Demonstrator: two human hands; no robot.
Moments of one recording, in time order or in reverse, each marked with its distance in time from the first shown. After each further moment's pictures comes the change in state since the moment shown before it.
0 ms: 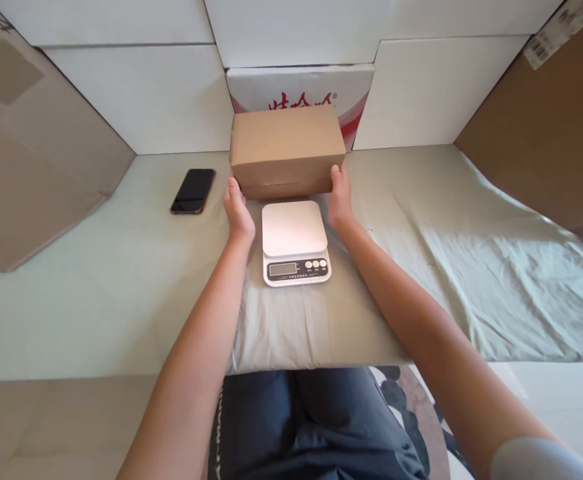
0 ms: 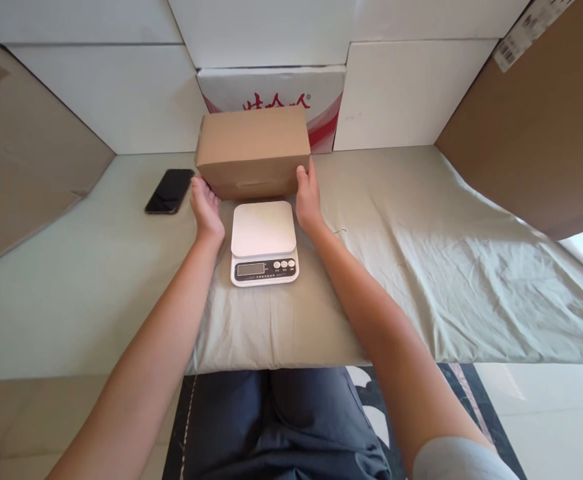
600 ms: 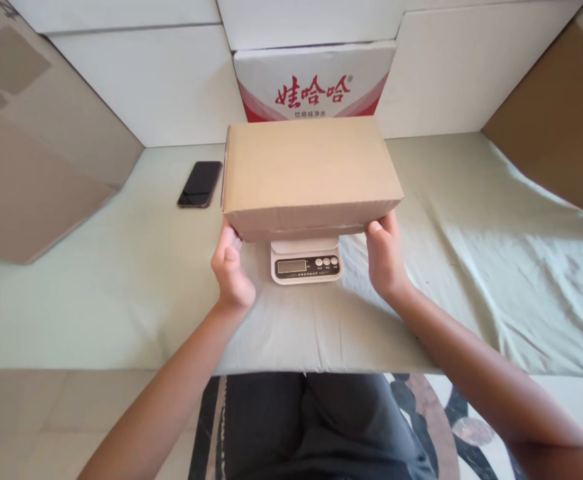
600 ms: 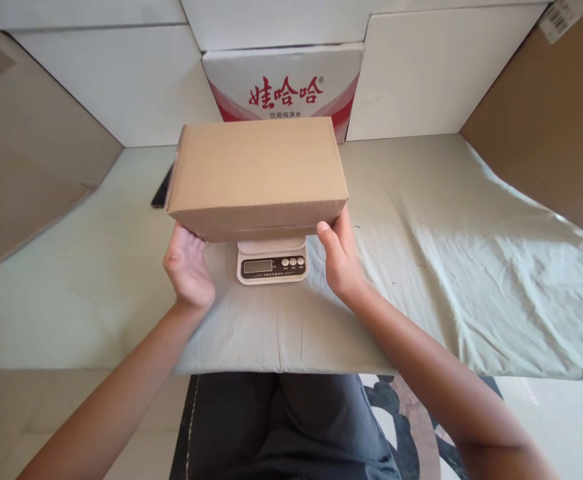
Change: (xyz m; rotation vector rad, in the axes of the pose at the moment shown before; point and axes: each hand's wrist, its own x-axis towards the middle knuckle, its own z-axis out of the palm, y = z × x) left_hand -0.125 0.057 -0.048 0.213 -0.070 0.211; right_hand -0.120 -0.064 -0.037 -0.025 -0.101 -0.055
